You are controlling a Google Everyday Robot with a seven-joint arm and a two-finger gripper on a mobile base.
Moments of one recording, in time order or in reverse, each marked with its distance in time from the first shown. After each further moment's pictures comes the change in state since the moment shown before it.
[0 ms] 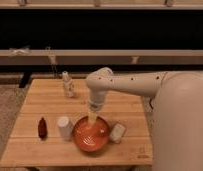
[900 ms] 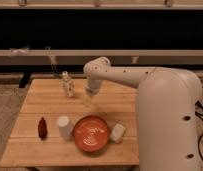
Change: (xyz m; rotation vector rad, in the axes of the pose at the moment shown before) arm -0.070 -0.105 -0.023 0.174 -0.143 0.027
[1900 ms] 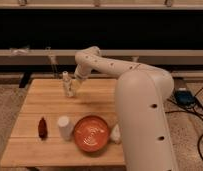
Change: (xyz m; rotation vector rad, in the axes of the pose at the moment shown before) arm -0.102 -0.066 -0.003 0.079 -0.150 0.006
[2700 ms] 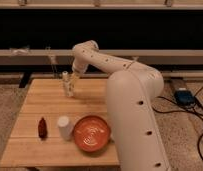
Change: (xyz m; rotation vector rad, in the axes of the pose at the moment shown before) arm -0.026 -0.026 -0.003 0.005 -0.026 -0.028
